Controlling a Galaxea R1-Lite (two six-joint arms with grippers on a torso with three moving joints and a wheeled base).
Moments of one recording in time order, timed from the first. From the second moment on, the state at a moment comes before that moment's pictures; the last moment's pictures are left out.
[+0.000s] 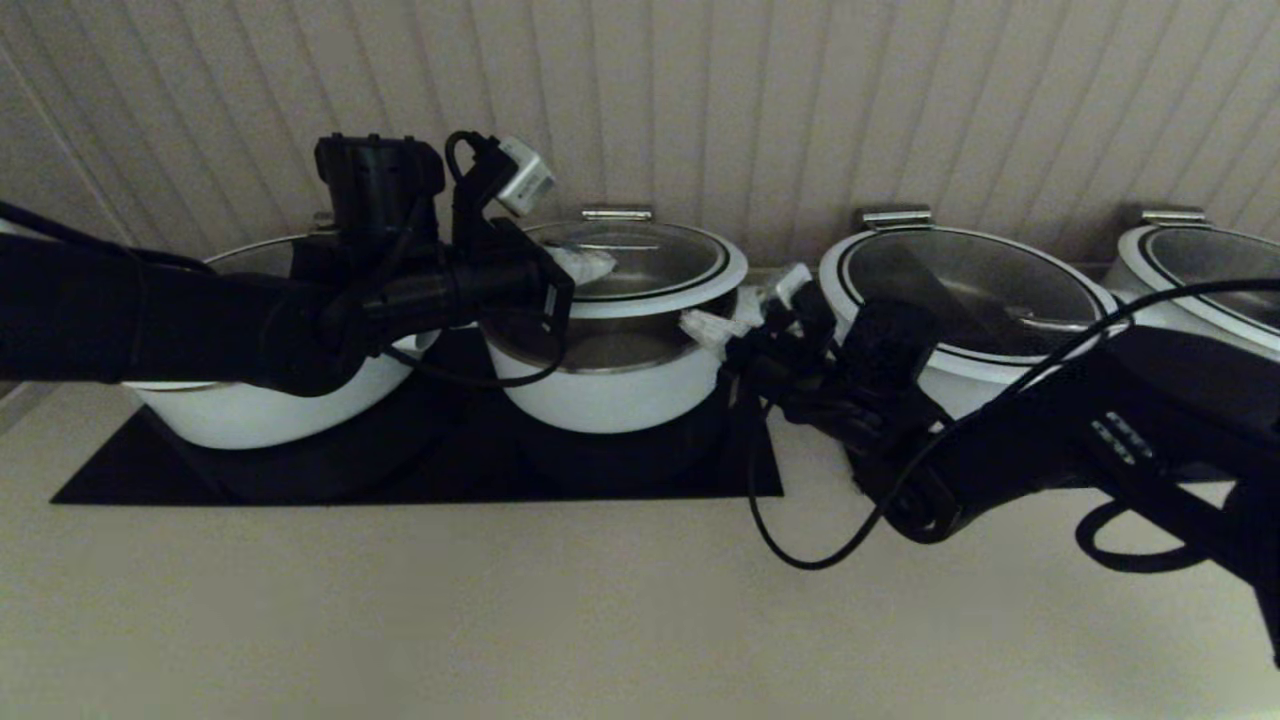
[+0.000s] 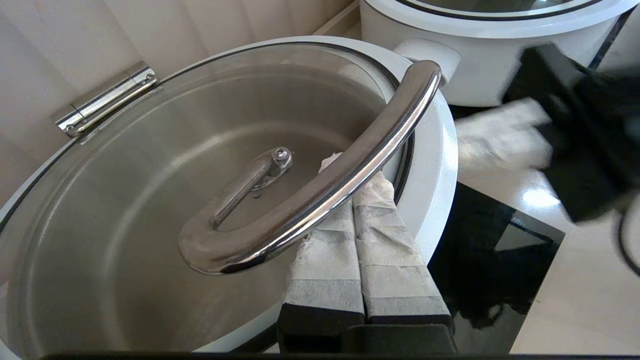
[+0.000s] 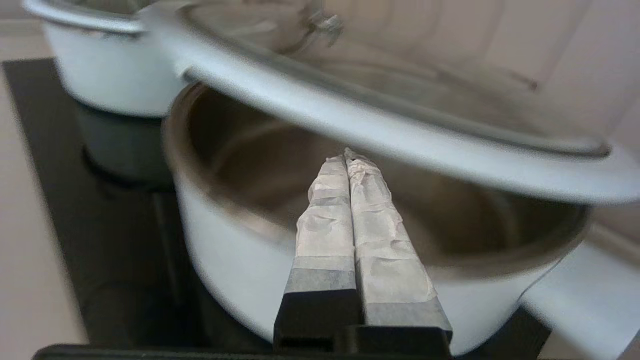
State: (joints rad) left arm -0.35 1.92 -1.36 -0.47 -0.47 0.29; right arm 0.49 2.26 -1.21 -1.29 0.36 -0.17
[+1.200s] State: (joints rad) left arm -0.25 1.81 -1.23 -0.47 -0.47 0.30; right arm 0.45 2.33 -1.42 -1.20 0.36 -0.16
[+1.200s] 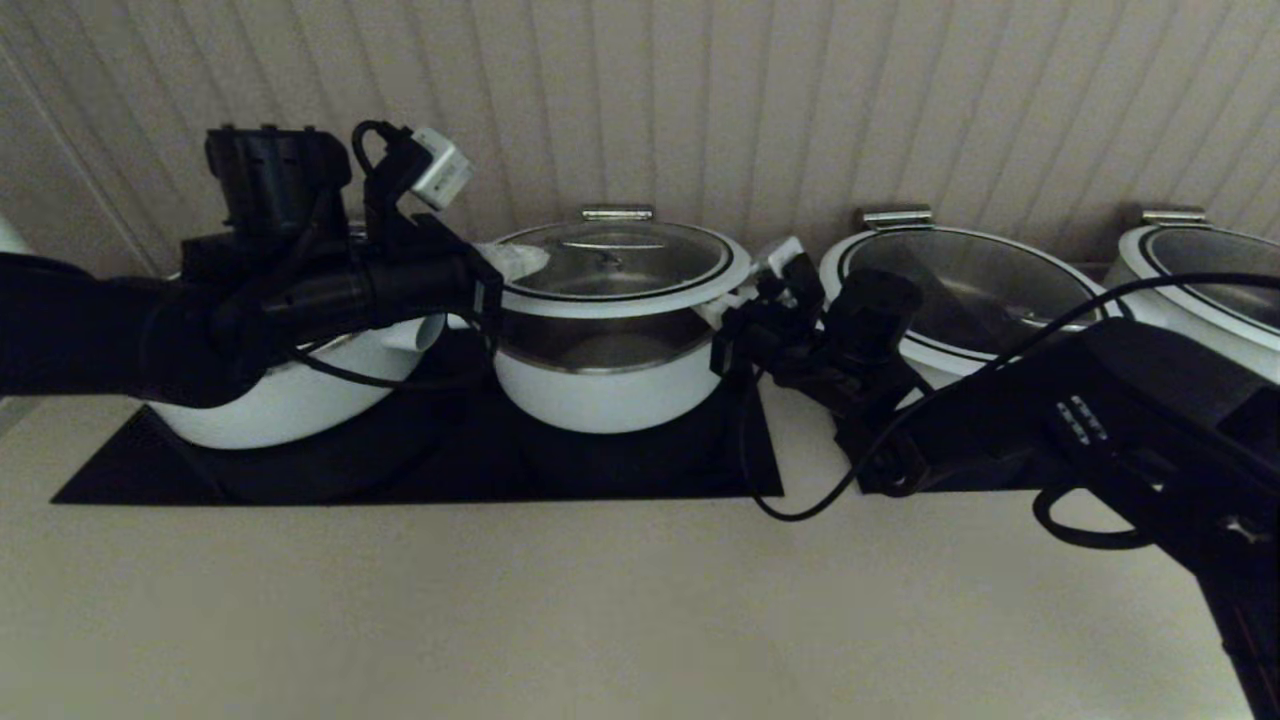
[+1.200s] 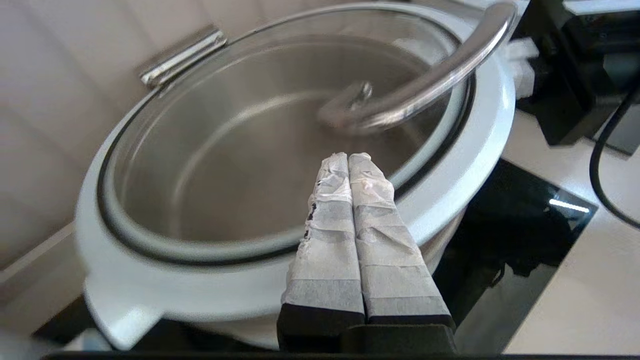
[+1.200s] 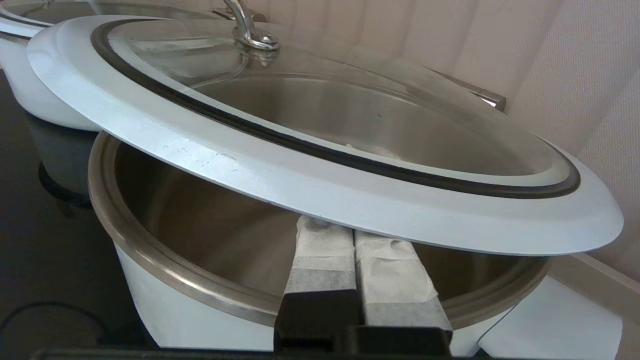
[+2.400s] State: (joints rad) left arm -0.21 1.60 -0.78 -0.54 -0.47 0.33; right arm 0.45 2.35 -1.47 -1.19 0.36 -0.16
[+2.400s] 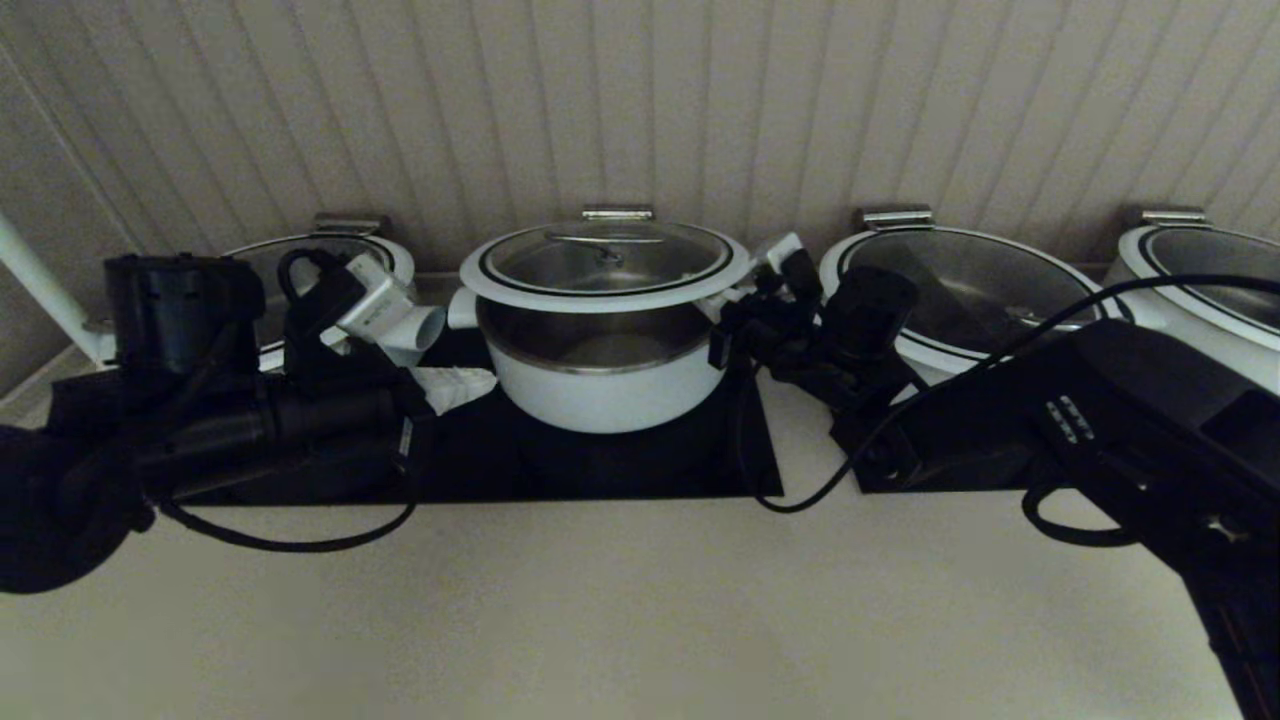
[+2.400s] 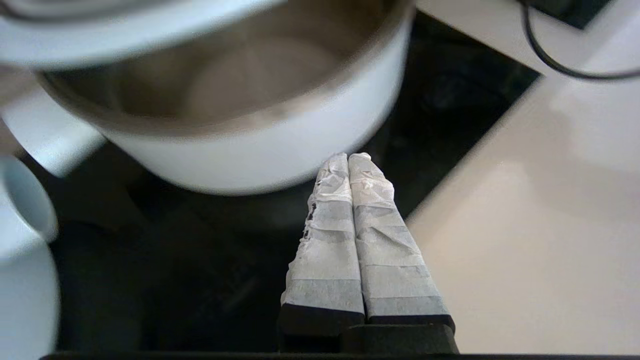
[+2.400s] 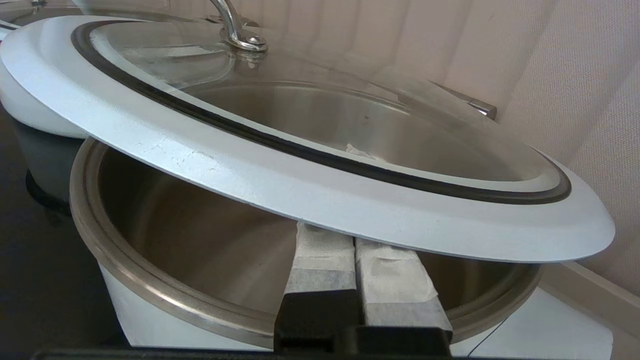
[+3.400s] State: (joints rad) left arm -0.26 1.83 -0.96 -0.73 -0.45 0.32; right arm 0.45 2.35 -1.47 -1.20 0.36 -0.17
